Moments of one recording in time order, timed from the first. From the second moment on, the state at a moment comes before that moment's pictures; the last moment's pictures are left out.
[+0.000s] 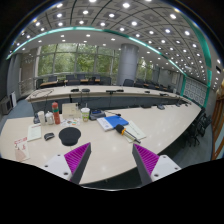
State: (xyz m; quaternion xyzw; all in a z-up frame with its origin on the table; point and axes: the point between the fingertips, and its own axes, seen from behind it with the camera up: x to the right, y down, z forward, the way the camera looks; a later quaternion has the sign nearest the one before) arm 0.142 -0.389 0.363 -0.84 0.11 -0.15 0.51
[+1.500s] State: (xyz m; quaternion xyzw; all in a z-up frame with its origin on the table) arm -0.267 0.106 -0.010 -0.90 0.00 0.03 0.43
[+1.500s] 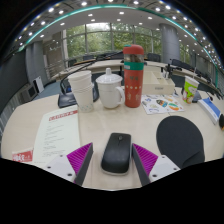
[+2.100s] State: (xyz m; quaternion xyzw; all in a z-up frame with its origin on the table) arm -0.265 0.112 0.029 -0.89 -0.05 0.01 0.45
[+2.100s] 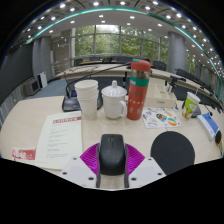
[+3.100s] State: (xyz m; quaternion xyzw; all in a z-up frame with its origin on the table) arm -0.045 0.122 -0.005 -0.92 -0.04 0.02 0.40
